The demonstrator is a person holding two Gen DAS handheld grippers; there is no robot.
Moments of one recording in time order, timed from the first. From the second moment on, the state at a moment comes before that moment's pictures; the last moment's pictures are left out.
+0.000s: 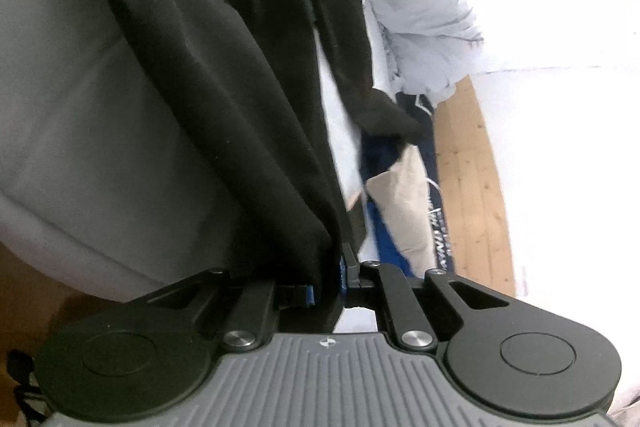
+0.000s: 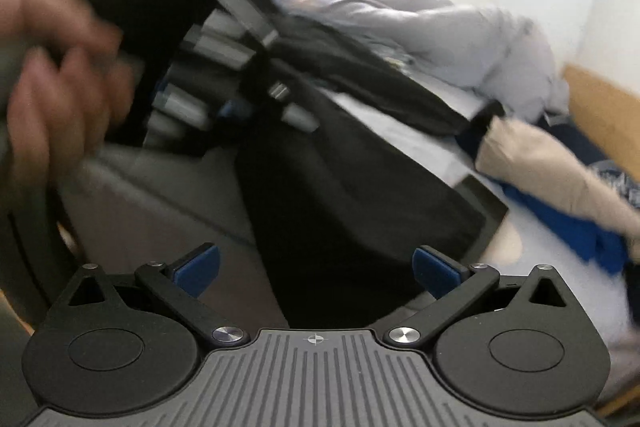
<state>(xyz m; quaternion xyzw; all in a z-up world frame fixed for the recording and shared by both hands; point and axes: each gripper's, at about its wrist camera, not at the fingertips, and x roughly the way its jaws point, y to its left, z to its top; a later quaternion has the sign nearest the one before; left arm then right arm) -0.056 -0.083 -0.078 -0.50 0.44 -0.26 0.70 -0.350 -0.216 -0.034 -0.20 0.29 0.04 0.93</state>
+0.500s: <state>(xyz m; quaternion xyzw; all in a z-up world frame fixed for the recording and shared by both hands) -0.060 -0.050 -0.080 -0.53 0.46 -0.27 0.66 -0.332 -0.179 -0.075 -0.43 0.28 -0.01 0.86</state>
